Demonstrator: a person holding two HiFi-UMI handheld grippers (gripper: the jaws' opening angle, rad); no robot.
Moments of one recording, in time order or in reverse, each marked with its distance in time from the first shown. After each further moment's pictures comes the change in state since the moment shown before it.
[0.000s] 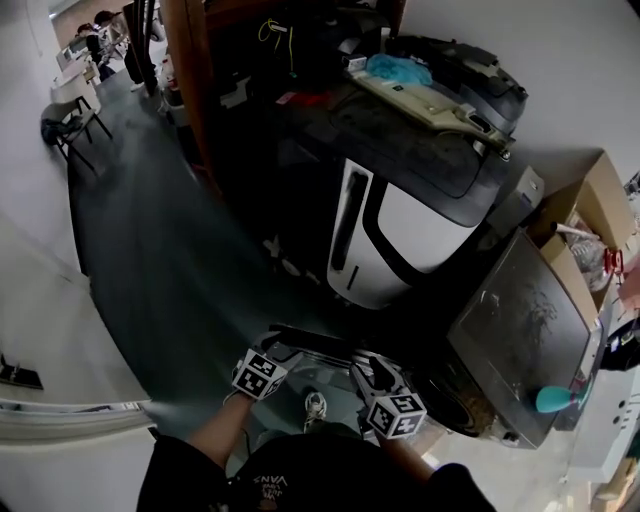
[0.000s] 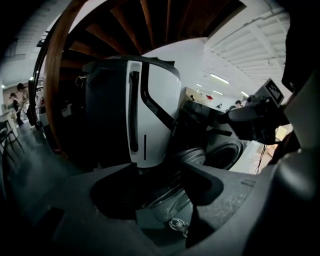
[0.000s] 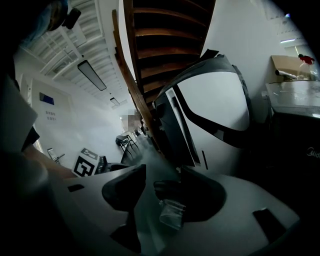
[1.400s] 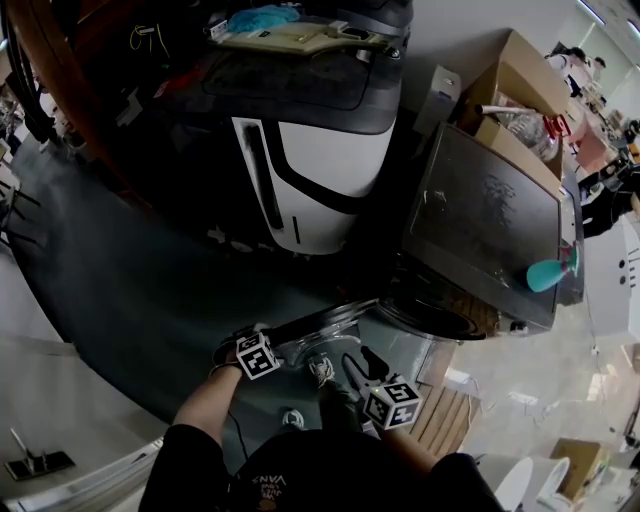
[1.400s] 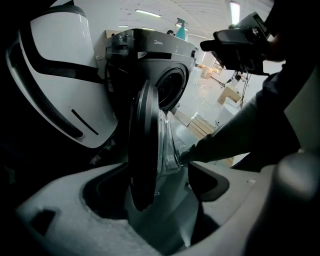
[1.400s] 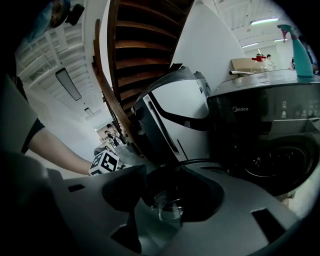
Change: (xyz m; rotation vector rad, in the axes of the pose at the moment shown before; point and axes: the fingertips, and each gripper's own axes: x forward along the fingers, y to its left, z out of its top) left arm 0.039 -0.069 -0.133 0.674 0.628 -0.433; right arm -0.097 0.003 -0.084 0.233 -0.086 -0.239
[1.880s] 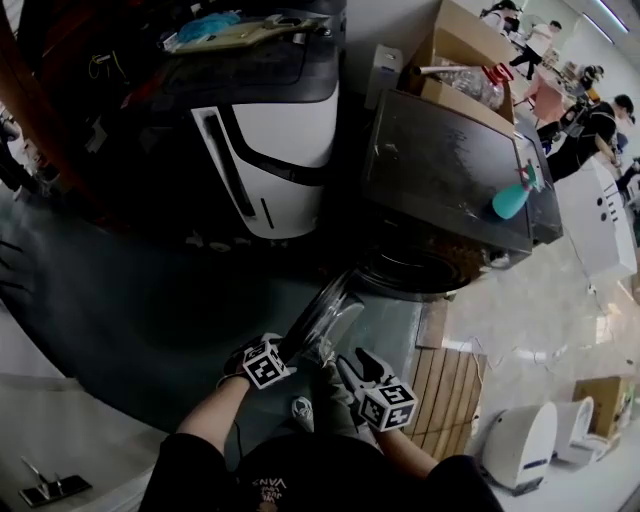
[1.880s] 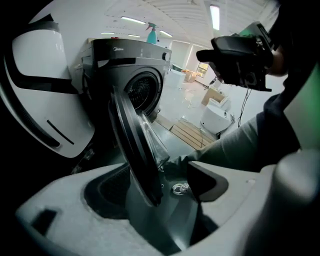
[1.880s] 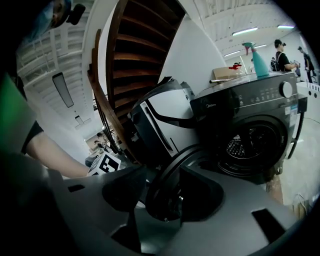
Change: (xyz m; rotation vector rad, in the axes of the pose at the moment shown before) left arm 0.010 -0.132 0.000 0.107 -0.082 -0.107; right arm -0.092 0.037 -0.089 0.052 -0.104 -0.139
